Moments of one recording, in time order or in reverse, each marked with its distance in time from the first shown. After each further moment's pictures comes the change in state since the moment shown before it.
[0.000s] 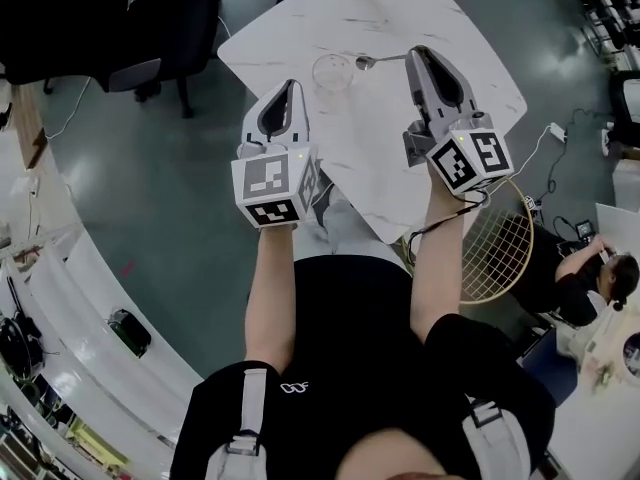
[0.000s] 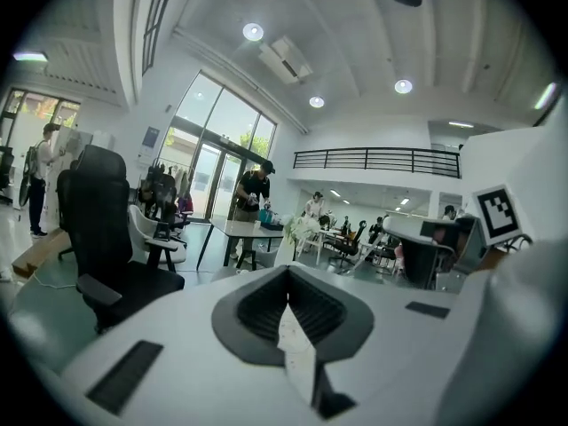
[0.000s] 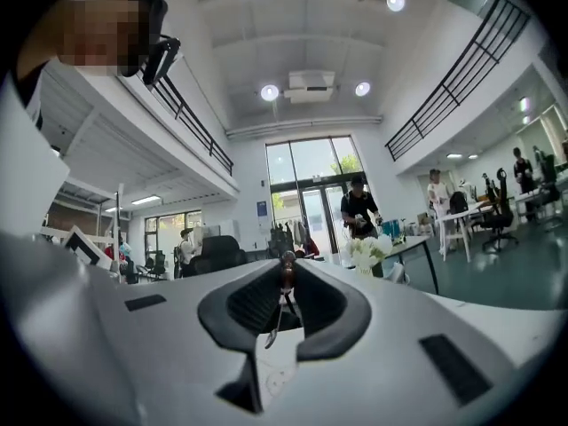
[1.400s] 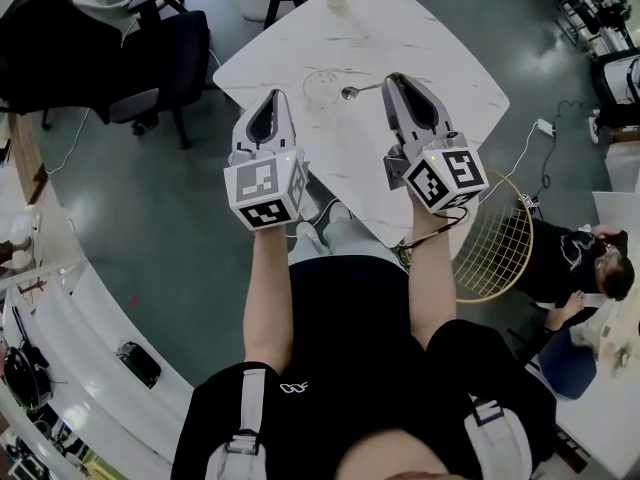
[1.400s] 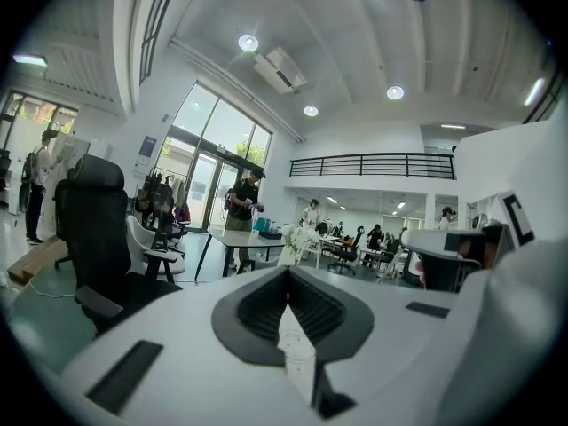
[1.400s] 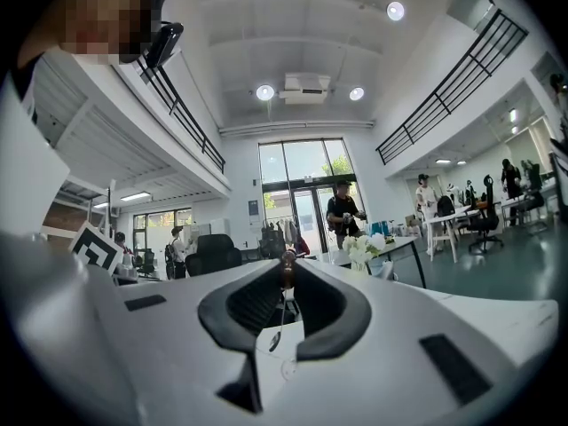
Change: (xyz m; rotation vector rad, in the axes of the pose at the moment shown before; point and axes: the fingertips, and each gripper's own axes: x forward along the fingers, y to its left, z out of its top) left arm -0.009 0.004 0.017 0.037 -0.066 -0.019; right arm -0.034 0.032 -0.003 -0.008 -0.016 -0.071
